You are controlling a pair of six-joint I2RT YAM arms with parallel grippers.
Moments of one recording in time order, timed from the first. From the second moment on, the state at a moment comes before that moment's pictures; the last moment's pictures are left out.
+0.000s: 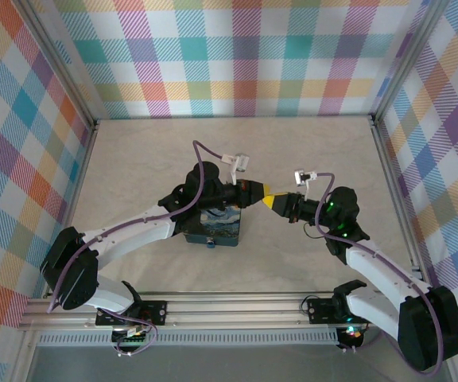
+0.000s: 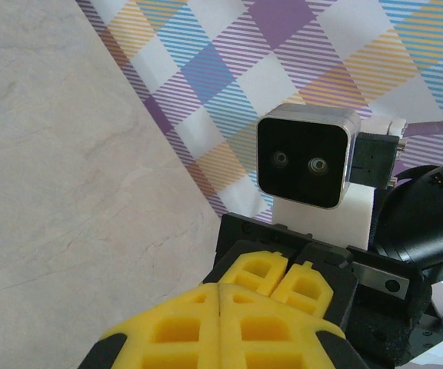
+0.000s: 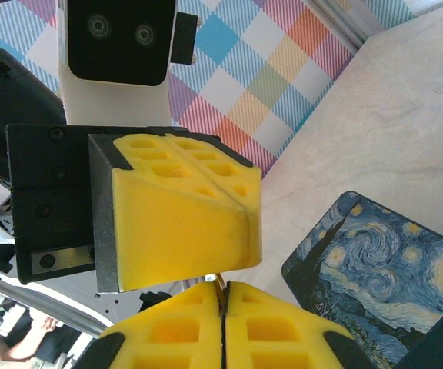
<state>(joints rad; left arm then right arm) -0.81 1.43 1.00 0.23 0.43 -0.79 0.37 0.99 0.42 0.58 -0.88 0.86</state>
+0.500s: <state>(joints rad) -0.79 1.40 0.99 0.16 0.40 -0.77 0.37 0.97 0.43 0.36 -0.83 0.78</state>
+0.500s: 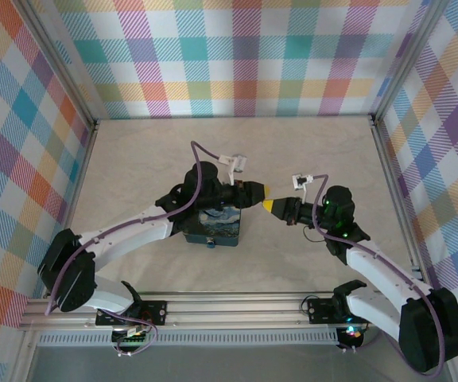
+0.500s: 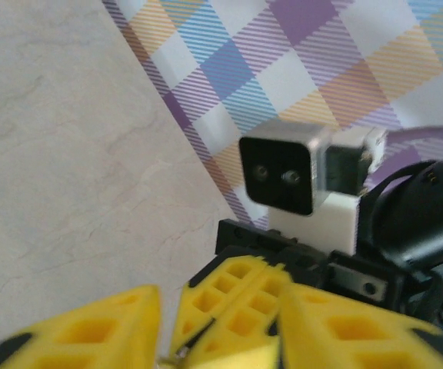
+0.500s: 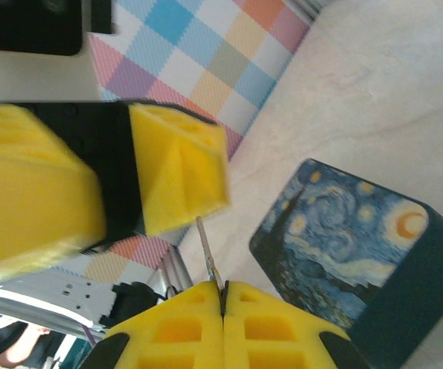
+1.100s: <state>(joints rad) -0.71 1.20 0.99 -0.57 -0.07 -0.61 0.37 0.94 0.50 0.03 -0.70 0.62</state>
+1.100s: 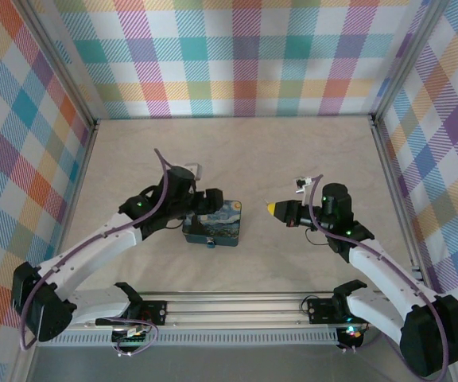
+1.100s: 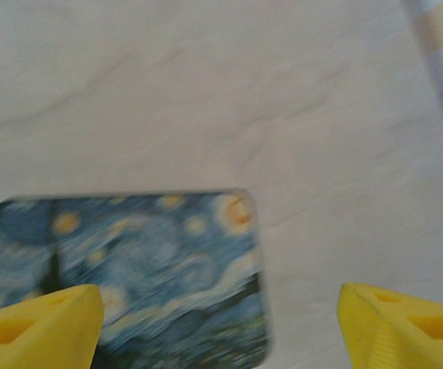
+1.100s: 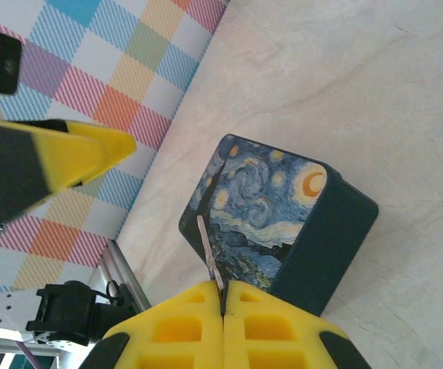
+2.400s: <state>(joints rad) -0.72 1.83 1.34 -0.58 -0.18 -0.35 0.37 0.91 0.51 -0.11 -0.65 0.59</state>
